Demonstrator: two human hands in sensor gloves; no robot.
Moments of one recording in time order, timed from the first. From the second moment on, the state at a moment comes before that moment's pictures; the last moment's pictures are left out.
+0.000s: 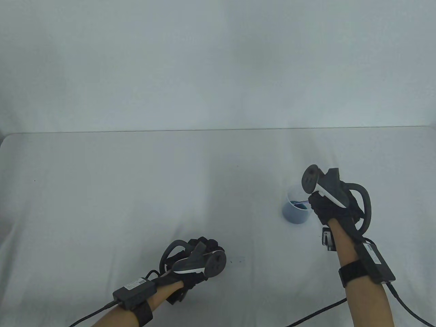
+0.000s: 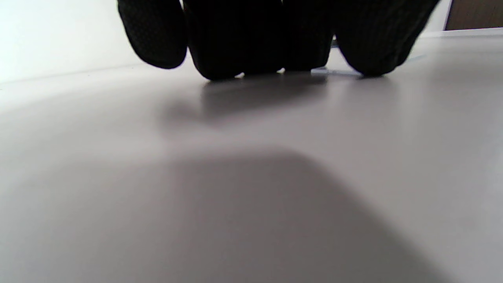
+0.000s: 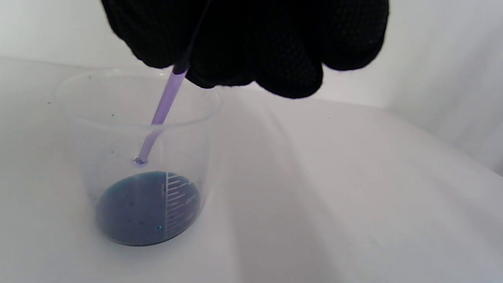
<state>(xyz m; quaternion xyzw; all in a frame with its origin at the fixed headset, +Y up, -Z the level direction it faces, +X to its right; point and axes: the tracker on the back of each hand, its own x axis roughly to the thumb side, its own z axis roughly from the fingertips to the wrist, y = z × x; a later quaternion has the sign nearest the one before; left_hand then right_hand) -0.079 -0.759 -0.302 -0.11 -0.31 -0.08 0.94 0.228 -0.630 -0.403 0.12 -0.11 -0.98 0.09</state>
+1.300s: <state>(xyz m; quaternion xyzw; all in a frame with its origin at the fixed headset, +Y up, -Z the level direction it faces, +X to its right) -0.138 -0.632 -0.302 0.05 -0.26 0.06 0.96 0.184 -0.565 -0.308 -0.05 0.05 -0.99 -0.07</state>
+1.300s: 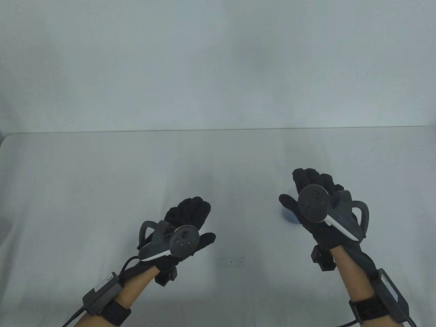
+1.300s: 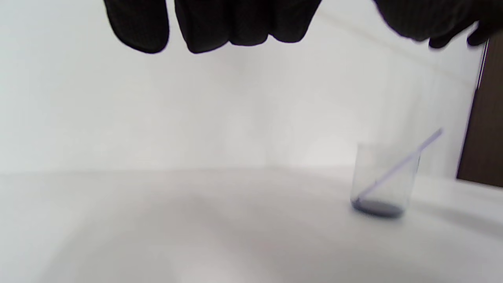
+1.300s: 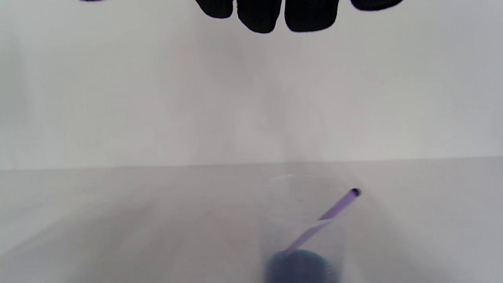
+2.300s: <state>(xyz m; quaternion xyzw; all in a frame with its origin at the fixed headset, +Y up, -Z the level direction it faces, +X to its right) -0.195 -0.657 -0.282 0.05 -0.24 0.07 0.97 0.167 -0.663 -0.281 -0.15 0.03 -0.99 -0.05</state>
